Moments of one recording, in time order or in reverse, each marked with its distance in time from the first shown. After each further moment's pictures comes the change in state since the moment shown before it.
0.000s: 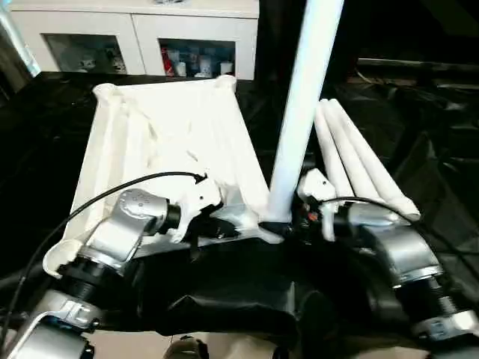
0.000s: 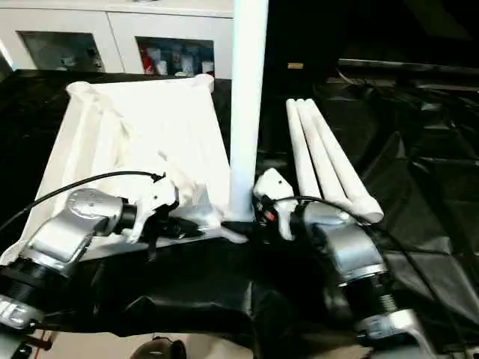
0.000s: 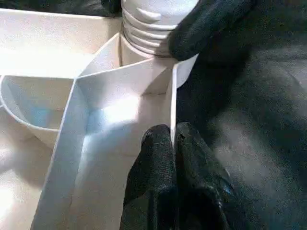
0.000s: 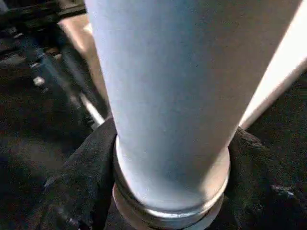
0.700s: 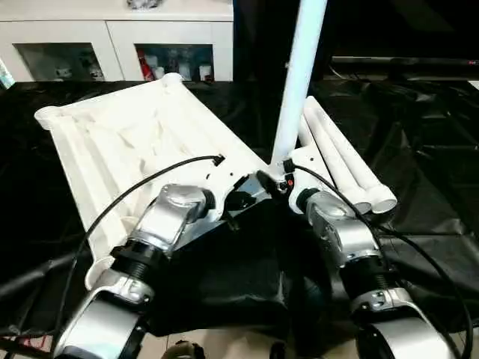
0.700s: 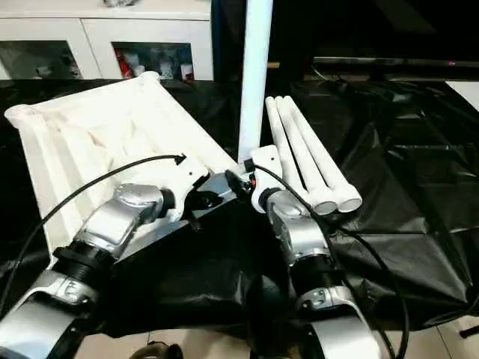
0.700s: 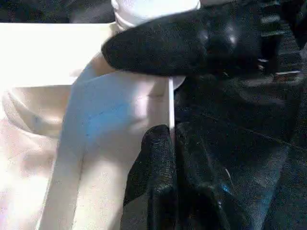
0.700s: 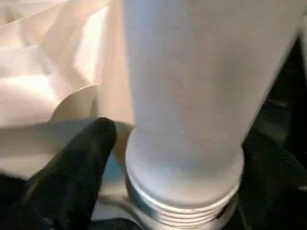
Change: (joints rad) left arm -0.093 -0.176 0.037 0.140 0.052 0.054 0.272; right arm -0.137 0.197 -0.105 0.242 -0.073 -0.073 -0.435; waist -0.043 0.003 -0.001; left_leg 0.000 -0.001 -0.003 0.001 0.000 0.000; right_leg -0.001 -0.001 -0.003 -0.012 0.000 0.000
